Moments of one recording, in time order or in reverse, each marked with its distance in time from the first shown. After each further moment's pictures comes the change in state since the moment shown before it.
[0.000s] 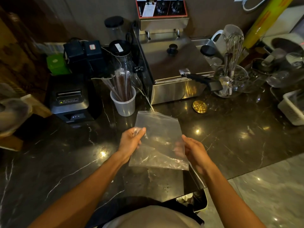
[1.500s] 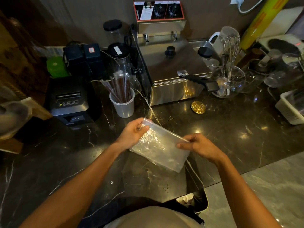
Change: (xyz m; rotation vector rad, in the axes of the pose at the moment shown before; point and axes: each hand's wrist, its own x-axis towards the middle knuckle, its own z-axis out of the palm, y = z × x) left_hand 0.017 0.028 -0.016 0.100 -0.406 0.305; right_hand -0.009 -0.054 -0.015 -0.754 -0.253 -0.151
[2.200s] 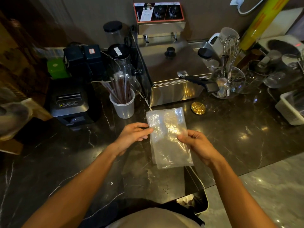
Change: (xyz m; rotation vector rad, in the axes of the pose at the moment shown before) left_hand -0.007 0.006 0.001 -0.138 0.047 -0.233; right_hand 0.002 -0.002 0.015 0.510 0.094 -0.072
